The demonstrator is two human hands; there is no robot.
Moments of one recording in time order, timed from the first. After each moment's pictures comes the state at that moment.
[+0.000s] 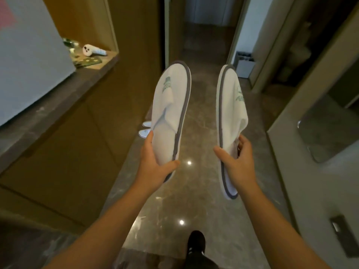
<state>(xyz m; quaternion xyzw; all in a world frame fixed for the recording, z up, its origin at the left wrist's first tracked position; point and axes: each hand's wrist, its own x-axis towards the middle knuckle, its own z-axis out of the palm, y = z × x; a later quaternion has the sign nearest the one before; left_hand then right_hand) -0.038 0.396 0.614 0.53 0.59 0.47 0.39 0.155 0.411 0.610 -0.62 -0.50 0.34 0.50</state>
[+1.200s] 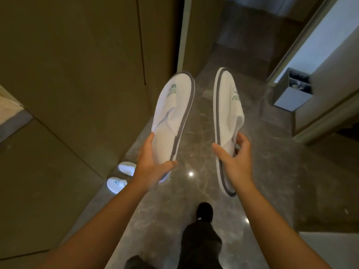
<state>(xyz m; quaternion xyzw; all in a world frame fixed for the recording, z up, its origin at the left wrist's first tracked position) 0.028 1.211 0.564 0.39 0.69 0.46 0.41 0.214 1.272 0.579 -0.58 -0.55 0.41 0.44</state>
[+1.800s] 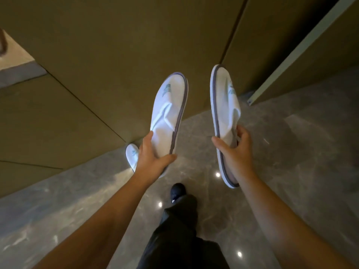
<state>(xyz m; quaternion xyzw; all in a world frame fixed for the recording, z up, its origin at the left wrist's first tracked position) -0.011 1.403 0.484 0.06 0.82 0.48 0.31 0.088 1.579 0.484 -0.42 -0.69 0.56 0.18</state>
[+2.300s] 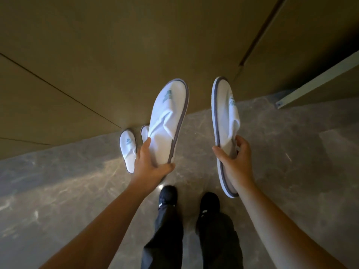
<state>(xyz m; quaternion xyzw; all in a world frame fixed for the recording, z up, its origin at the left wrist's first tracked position) -0.036 1.492 0.352 -0.06 0.84 0.43 0.31 0.029 1.686 0.338 -0.38 -0.74 0.55 0.05</state>
